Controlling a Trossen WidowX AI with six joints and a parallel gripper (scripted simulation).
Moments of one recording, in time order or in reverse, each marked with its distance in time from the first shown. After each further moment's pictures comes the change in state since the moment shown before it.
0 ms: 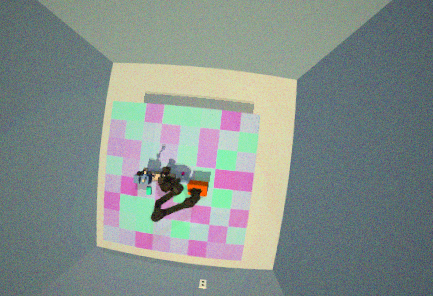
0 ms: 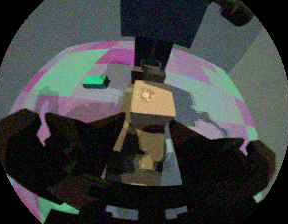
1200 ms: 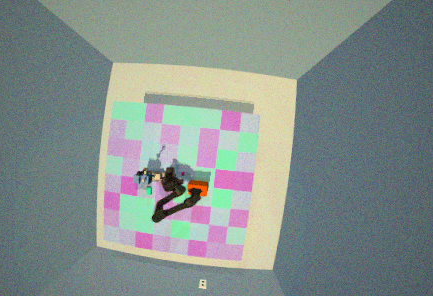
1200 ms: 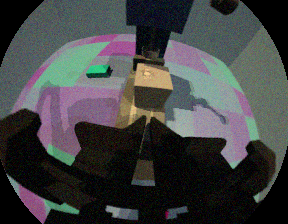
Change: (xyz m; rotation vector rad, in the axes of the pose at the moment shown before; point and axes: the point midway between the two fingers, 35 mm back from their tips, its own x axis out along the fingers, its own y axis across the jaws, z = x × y) arm -0.024 -0.001 -0.021 0.016 0.067 -0.008
